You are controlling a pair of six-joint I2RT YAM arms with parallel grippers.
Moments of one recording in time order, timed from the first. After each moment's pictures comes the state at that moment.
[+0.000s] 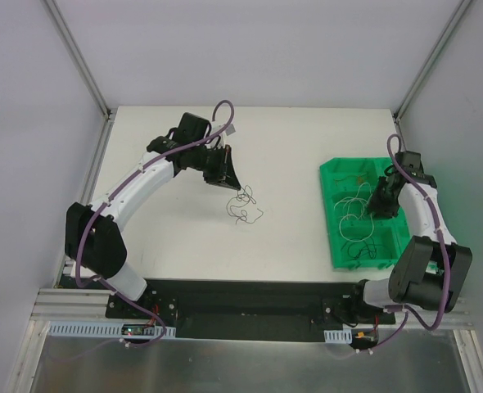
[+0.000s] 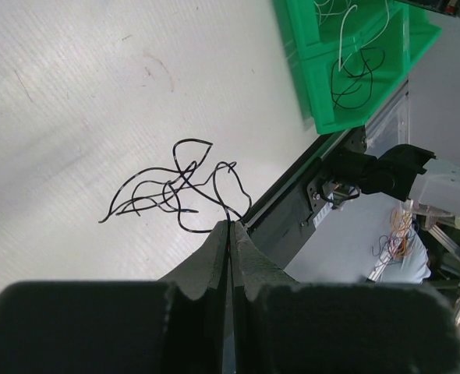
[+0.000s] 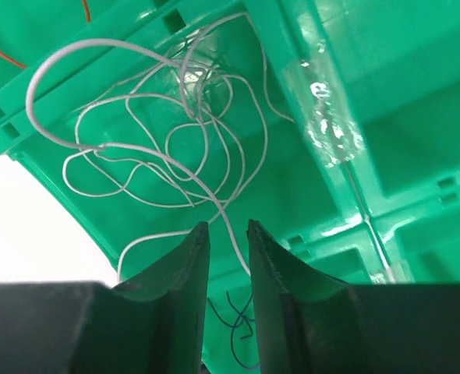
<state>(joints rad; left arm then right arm) -0.46 1.59 1.41 -0.71 0.66 -0.44 -0.22 1.35 1.01 -0.83 0.02 0.24</state>
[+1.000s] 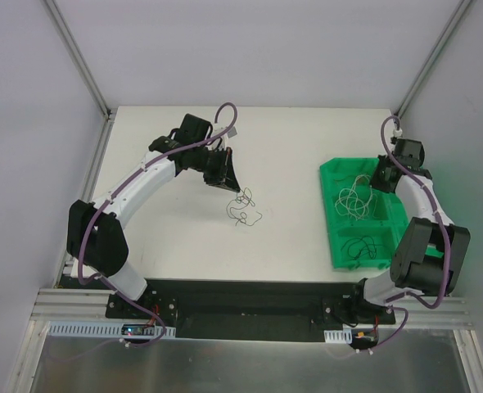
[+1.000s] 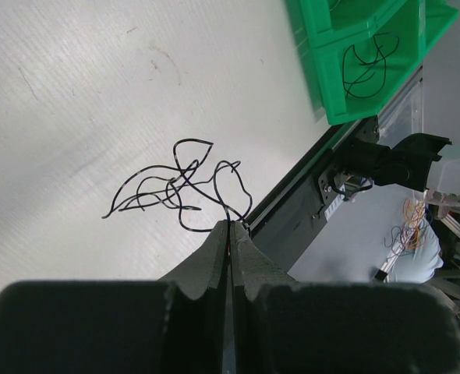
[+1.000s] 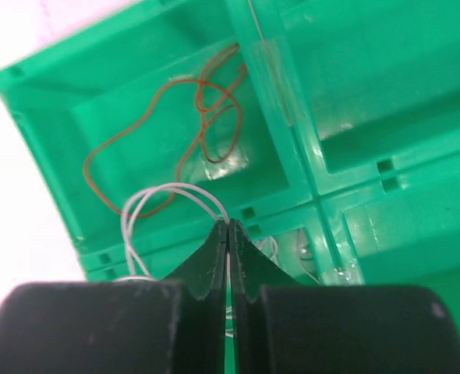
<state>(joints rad) -0.46 1.61 1.41 -0.73 0.67 -0.39 -0.22 1.50 1.08 -0.47 -0.07 0.15</state>
